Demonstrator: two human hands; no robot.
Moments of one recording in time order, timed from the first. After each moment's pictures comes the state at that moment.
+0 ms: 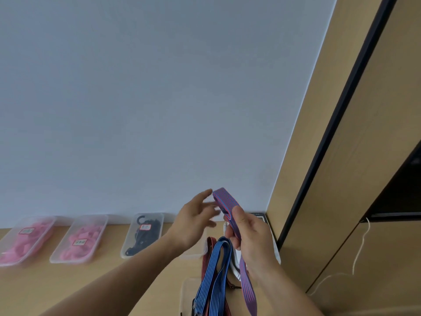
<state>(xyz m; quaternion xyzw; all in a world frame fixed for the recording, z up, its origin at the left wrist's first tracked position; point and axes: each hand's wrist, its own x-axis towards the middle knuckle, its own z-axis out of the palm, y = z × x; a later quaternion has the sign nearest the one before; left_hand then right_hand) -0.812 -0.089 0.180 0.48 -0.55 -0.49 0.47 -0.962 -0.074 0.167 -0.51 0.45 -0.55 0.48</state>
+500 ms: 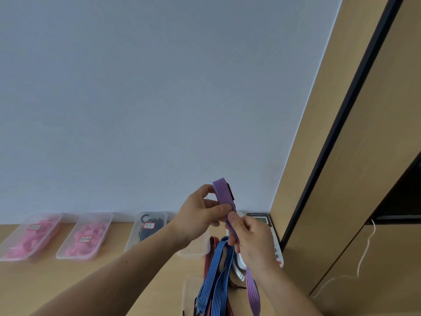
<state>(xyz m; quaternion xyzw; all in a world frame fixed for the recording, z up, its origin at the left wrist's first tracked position) -0.813 -0.089 0.204 0.48 -0.56 -0.50 0.46 -0.965 -0.073 0.163 -0.56 0.49 -0.50 0.44</state>
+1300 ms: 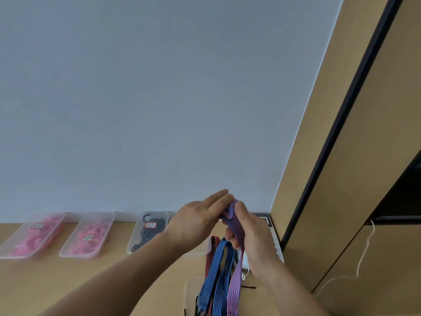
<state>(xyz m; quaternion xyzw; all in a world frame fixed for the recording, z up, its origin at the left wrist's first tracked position) -0.798 -0.089 0.176 0.39 -0.84 0.15 0.35 -0.959 -0.066 0.181 -0.50 0.44 -0.49 0.56</state>
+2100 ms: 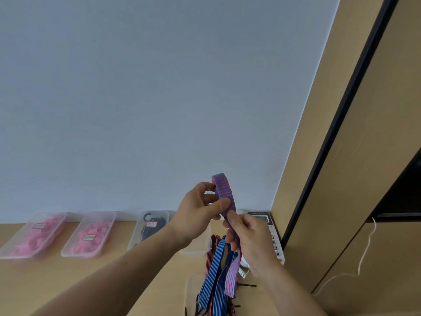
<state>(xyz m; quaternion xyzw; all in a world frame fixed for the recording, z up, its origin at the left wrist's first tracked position) -0.814 -0.080 0.203 0.45 -0.54 -0.48 0.52 -0.962 -0.063 0.173 -0.51 0.46 -0.50 0.53</state>
